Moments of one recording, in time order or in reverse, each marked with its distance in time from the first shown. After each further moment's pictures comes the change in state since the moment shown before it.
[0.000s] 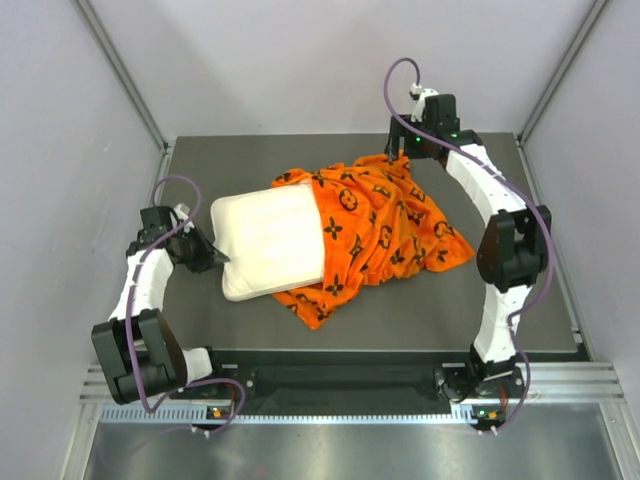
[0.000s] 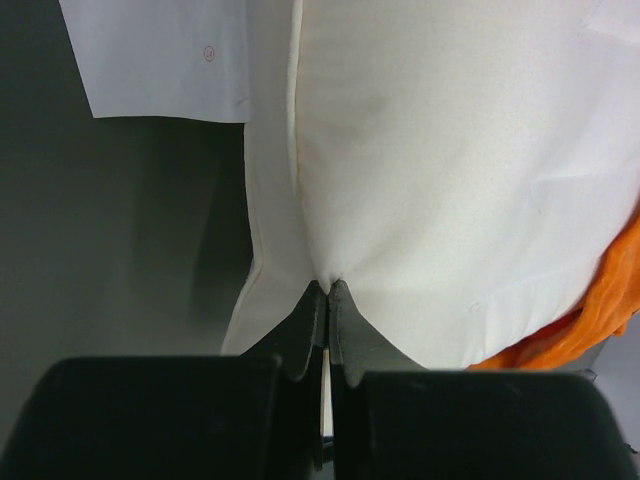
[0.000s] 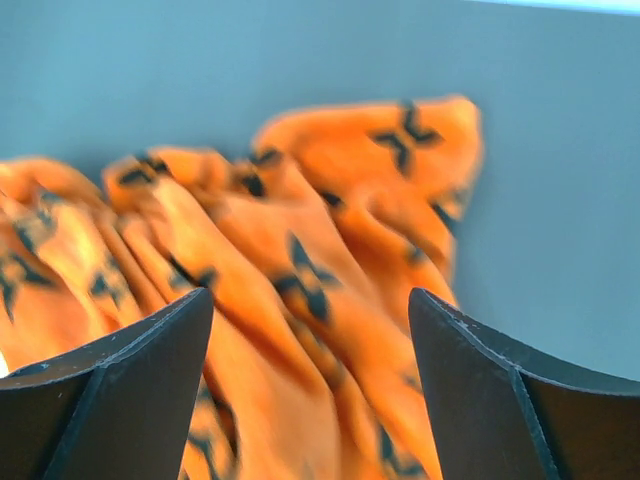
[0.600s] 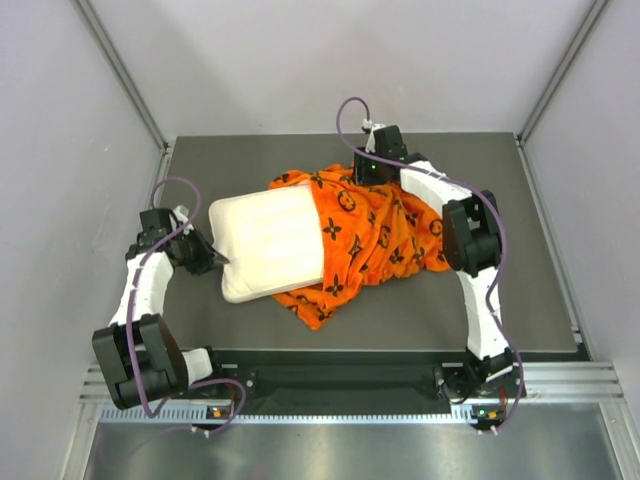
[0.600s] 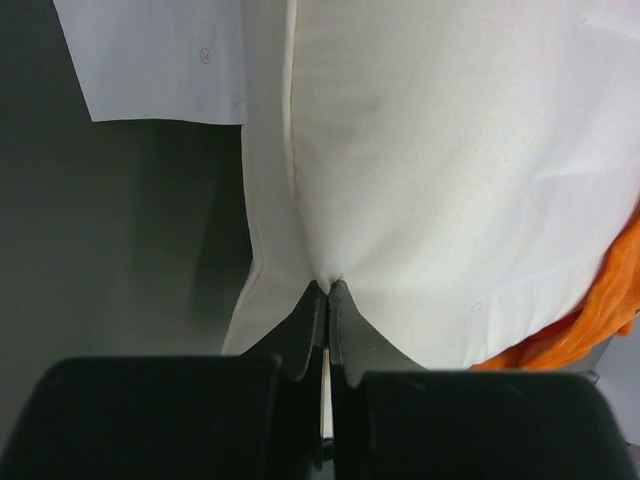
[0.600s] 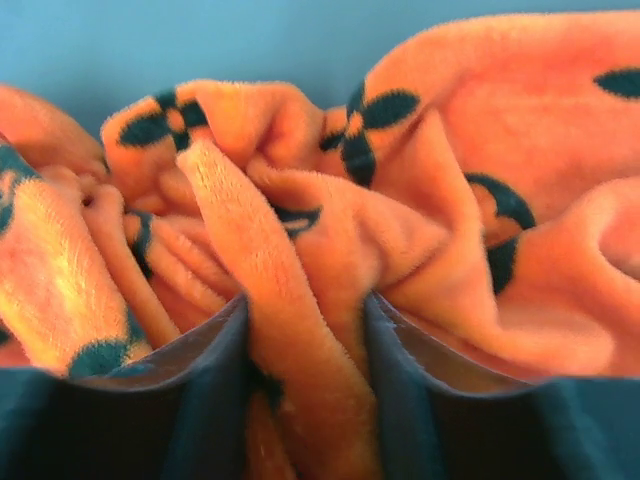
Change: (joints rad) left arm 0.004 -0.028 -0.020 -0.003 -0.003 0.000; right arm 0.166 0.294 0.052 0.144 -0.034 0.085
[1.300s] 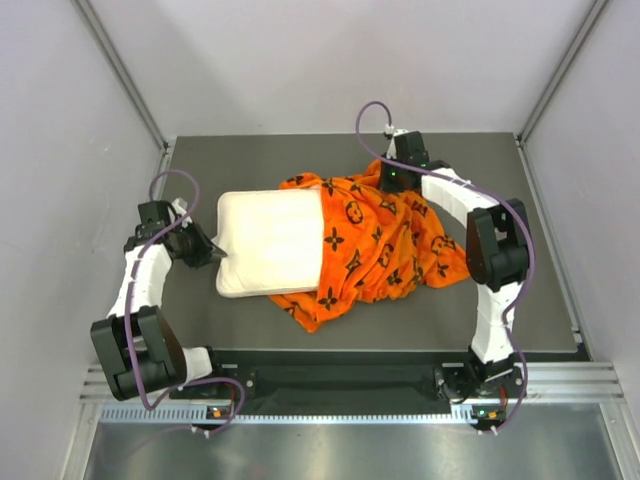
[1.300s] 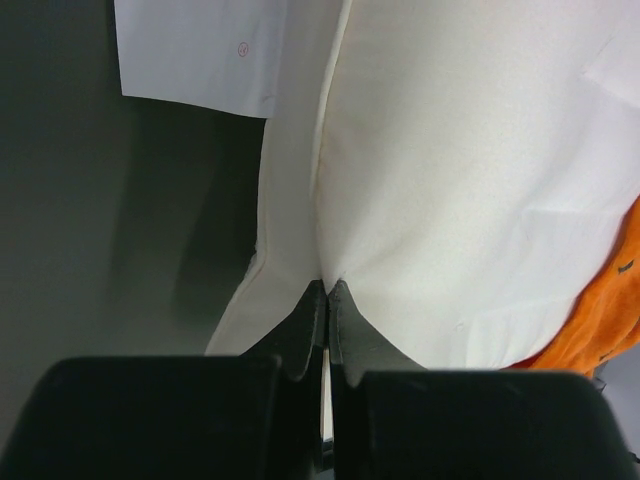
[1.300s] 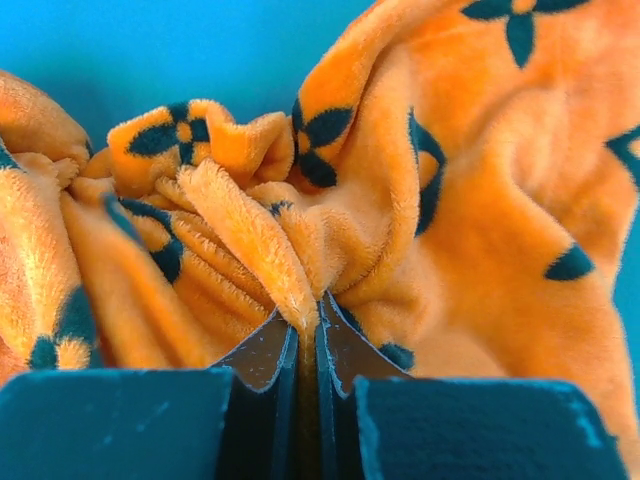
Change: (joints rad) left arm 0.000 0.042 0.058 -0.005 -0.018 0.013; right arm -0.053 -0.222 -0.275 0.029 0.085 -0.011
